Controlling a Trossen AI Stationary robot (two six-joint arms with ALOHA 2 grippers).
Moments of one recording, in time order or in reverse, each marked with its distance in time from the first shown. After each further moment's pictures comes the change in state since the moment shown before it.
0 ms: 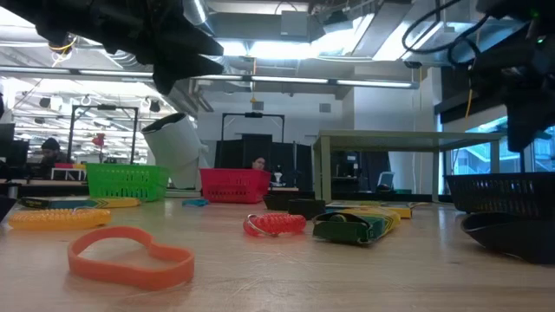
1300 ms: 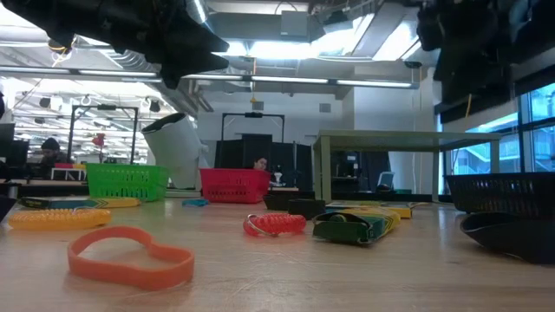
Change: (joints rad) left arm 0.042 0.000 0.000 0.046 0.033 0.103; right arm -0.028 0.193 0.197 0.339 -0.115 -0.349
